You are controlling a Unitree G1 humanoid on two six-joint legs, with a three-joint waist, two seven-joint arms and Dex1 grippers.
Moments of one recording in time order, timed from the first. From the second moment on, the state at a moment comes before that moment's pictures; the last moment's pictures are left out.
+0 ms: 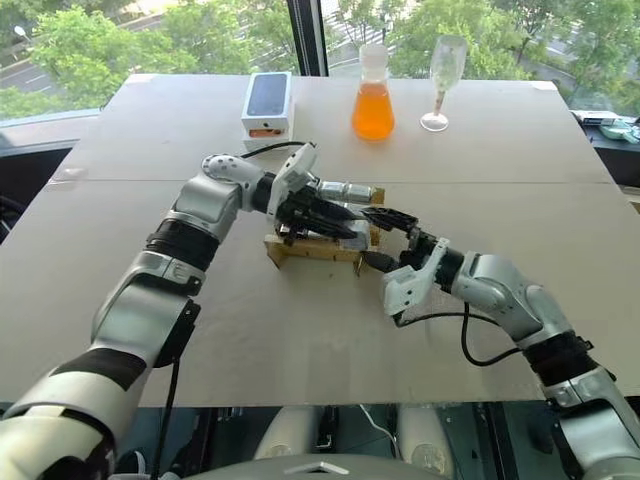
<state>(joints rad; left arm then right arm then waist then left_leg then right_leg) -1.08 0.41 -0.27 0.73 -0.26 0.19 -1.59 -0.34 -0.63 0.29 0.04 -0.36 -0.69 0.36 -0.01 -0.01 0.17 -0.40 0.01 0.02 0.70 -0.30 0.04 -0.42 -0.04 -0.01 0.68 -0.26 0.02</state>
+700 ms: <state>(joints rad) -1.13 0.41 -0.25 0.91 -0.14 -0.06 -1.61 0.35 -0.50 0.14 -0.26 0.52 -0.33 0.75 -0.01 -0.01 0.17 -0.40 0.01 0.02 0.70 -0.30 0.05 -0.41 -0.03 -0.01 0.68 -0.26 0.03</state>
